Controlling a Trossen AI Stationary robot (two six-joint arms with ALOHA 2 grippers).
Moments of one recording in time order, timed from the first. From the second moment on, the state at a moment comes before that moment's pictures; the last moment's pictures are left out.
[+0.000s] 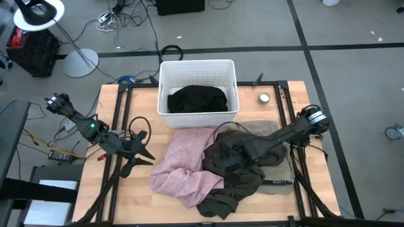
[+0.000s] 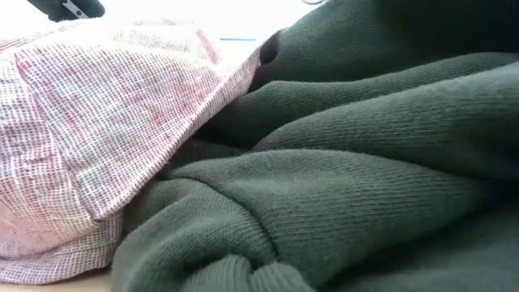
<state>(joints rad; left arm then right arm) -0.61 0.68 0.67 -0.47 -0.23 -0.37 0.41 1.79 1.42 -1.01 0.17 0.72</state>
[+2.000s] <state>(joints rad) -0.61 0.68 0.67 -0.45 -0.24 -0.43 0.36 1.65 2.26 -1.12 0.64 0.50</state>
